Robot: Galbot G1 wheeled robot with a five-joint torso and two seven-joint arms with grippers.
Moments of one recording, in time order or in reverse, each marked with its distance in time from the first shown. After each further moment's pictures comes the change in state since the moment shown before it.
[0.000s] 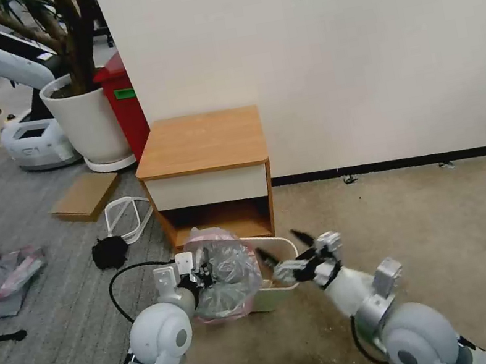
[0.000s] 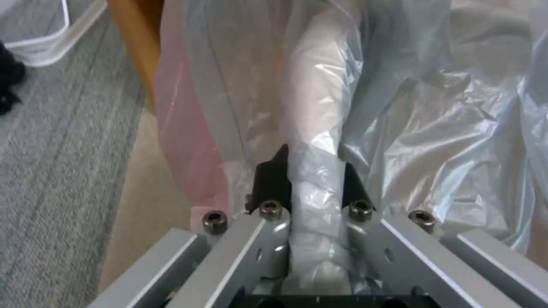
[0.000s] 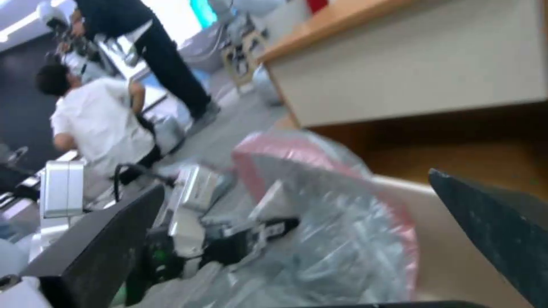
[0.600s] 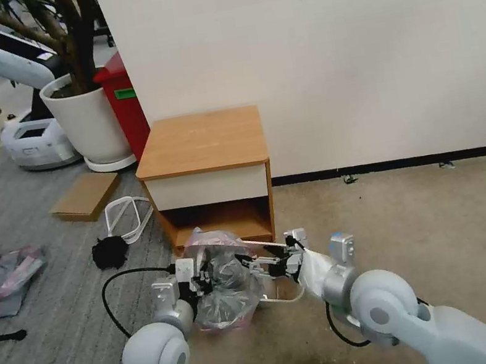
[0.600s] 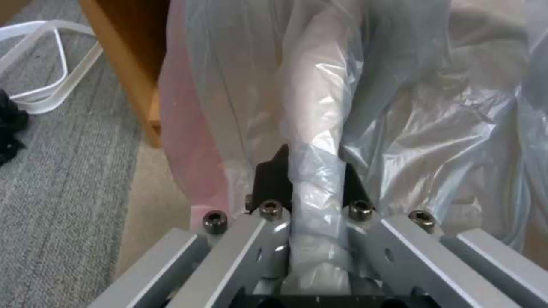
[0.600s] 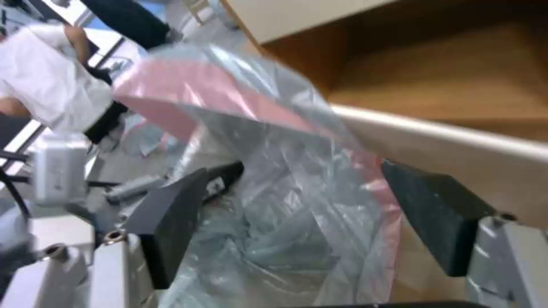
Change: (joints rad) left arm 0.104 -0.004 -0.038 -0.059 0.182 -0.078 0.172; right arm 0.264 0.012 -0.176 -0.128 0.284 -0.198 0.233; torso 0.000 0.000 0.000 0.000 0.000
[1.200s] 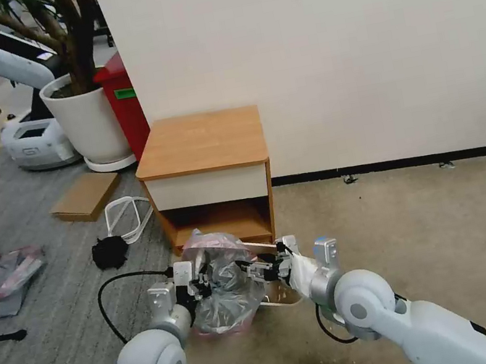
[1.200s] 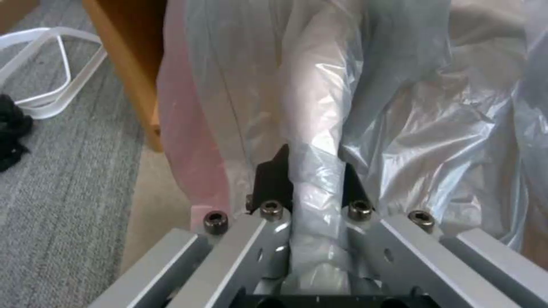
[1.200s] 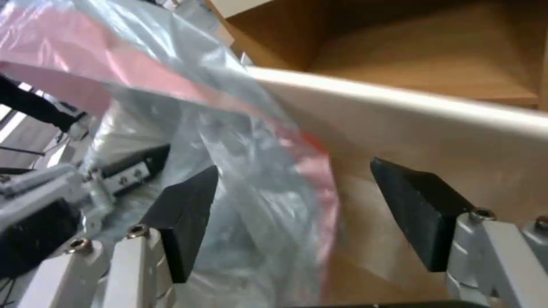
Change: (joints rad) left arm 0.026 0.008 -0.023 -0.022 0.005 -0.012 0.022; right arm 0.050 0.001 -0.052 -0.087 -0.002 0.006 0.010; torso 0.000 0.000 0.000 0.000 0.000
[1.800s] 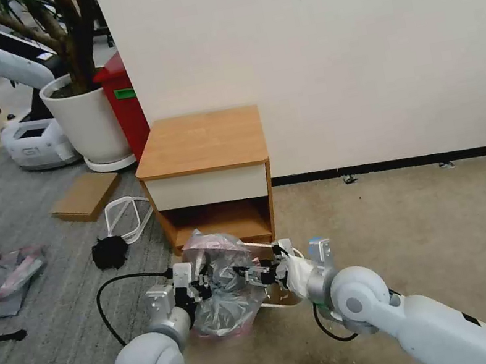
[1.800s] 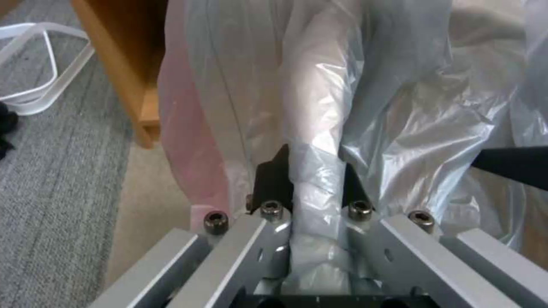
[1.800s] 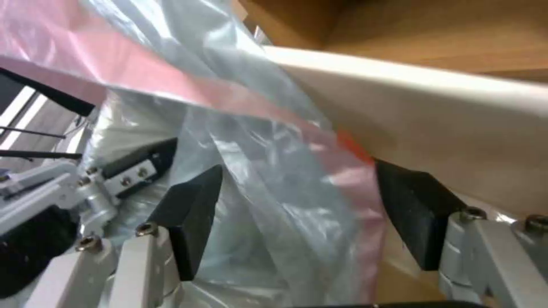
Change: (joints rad) left arm 0.026 -0.005 -0.002 -0.018 0.000 -0.005 0.018; right arm 0.089 0.004 -0.071 -0.052 0.094 -0.024 -0.016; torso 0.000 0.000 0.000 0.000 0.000
